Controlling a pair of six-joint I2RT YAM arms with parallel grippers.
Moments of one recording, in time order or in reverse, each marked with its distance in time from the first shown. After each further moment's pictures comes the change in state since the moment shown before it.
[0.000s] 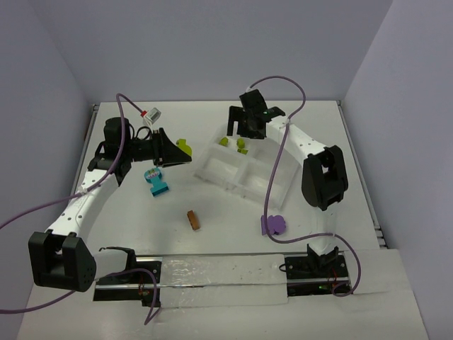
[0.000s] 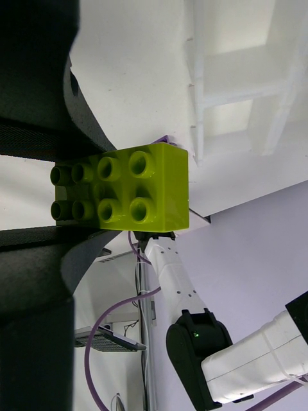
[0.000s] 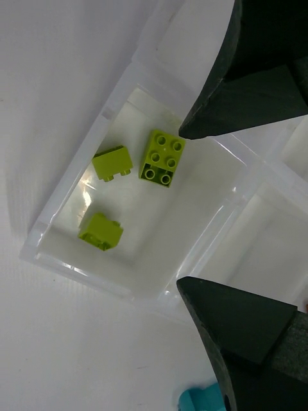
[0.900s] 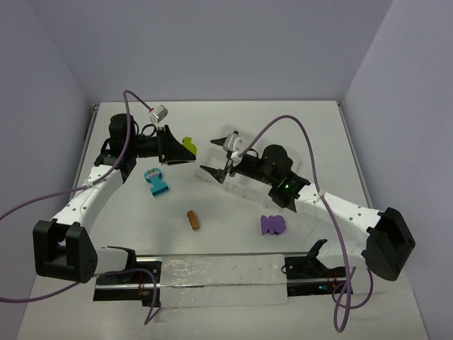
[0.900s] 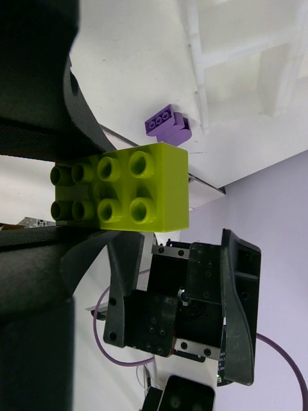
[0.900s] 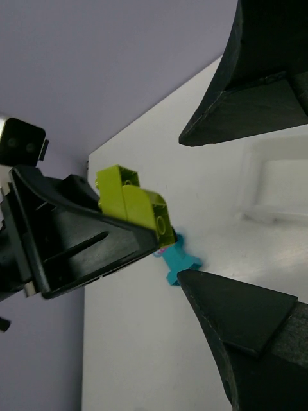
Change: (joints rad) left arm -0.031 0.064 0.007 0.150 0.106 -0.118; right arm 0.341 -0.755 -0.885 1.081 -0.432 -0.764
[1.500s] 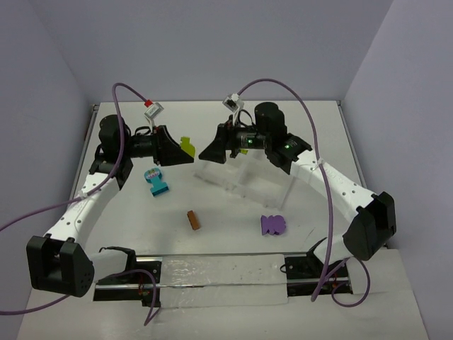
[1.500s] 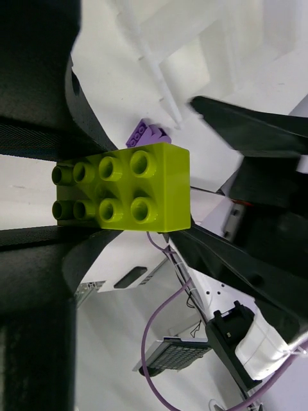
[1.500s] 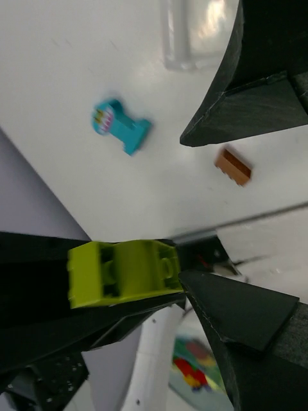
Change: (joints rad) left arm -0.009 -0.097 -0.027 0.198 0.098 0.115; right arm -0.183 0.213 0.490 -0.595 -0.323 0.676
